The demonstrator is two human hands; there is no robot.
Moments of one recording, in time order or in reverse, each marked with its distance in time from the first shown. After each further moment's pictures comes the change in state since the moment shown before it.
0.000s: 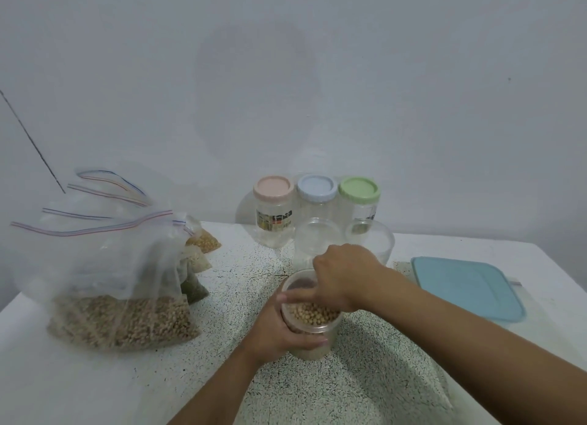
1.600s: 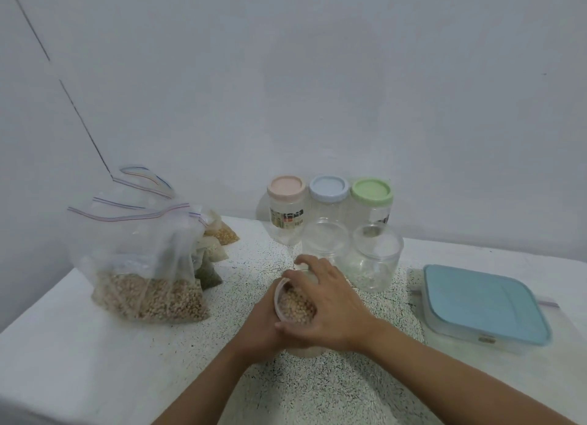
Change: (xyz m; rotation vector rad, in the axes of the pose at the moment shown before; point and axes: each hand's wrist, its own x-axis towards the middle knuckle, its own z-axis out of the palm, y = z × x) left_hand -0.024 0.030 0.012 0.183 0.146 0.023; right_hand -0.010 0.010 0.080 0.510 0.358 -0.341
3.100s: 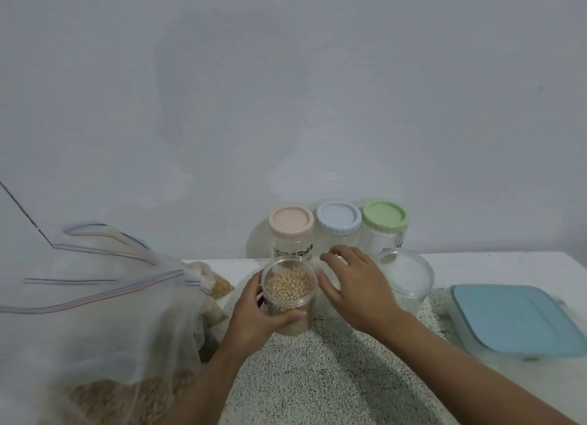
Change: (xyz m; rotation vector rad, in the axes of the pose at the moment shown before) left_hand 0.113 -0.047 -0.099 -0.112 0.032 -0.048; right_hand 0.103 0.028 0.007 -0.305 0.334 0.376
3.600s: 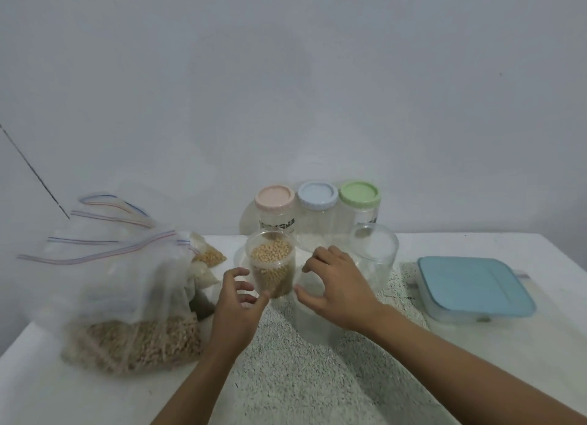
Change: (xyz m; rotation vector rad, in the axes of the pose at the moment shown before) left_hand -0.082 0.024 0.034 0.168 0.317 -0.034; right_hand -0.061 0.003 -0.023 0.162 -0.040 -0.174
